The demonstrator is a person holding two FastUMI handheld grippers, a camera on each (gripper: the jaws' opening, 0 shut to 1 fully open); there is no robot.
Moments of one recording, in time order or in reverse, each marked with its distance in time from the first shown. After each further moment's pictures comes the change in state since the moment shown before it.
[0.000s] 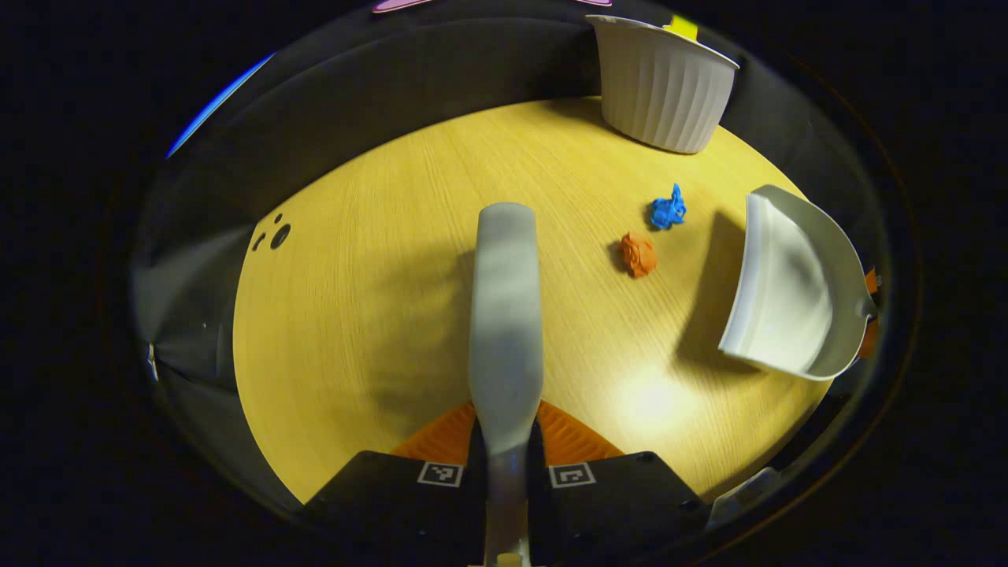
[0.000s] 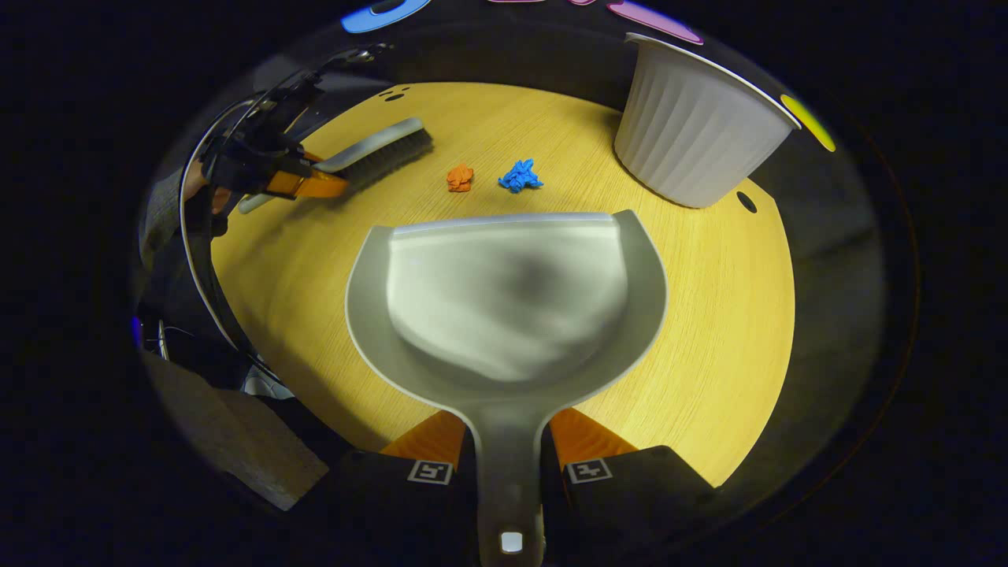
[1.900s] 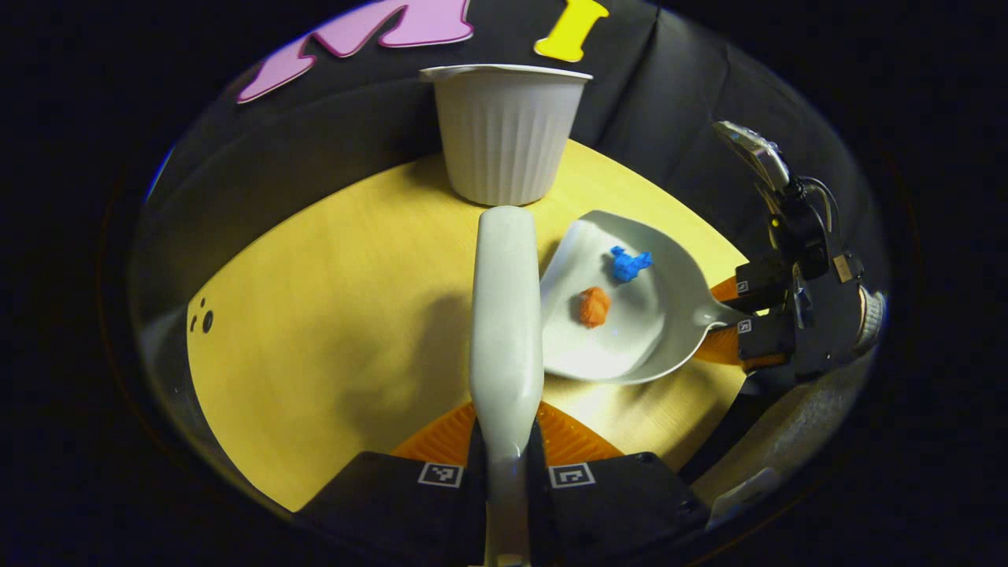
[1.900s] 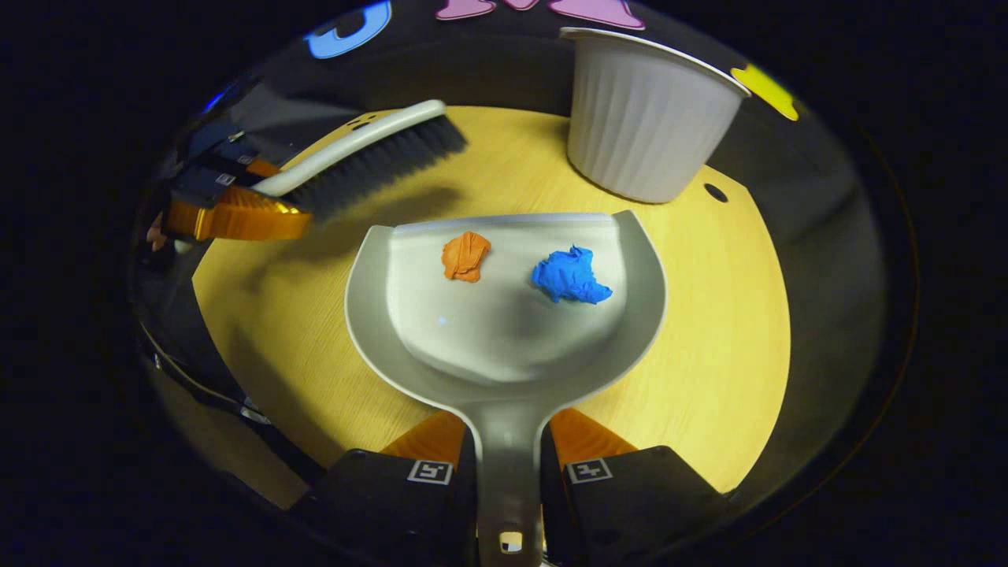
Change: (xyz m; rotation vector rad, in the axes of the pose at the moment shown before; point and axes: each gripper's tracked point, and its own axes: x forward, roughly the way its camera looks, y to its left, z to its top) left arm -0.052 -0.109 0.027 0.108 -0.129 -0.278; right arm 0.008 -0.045 0.002 0.126 -0.139 -0.086
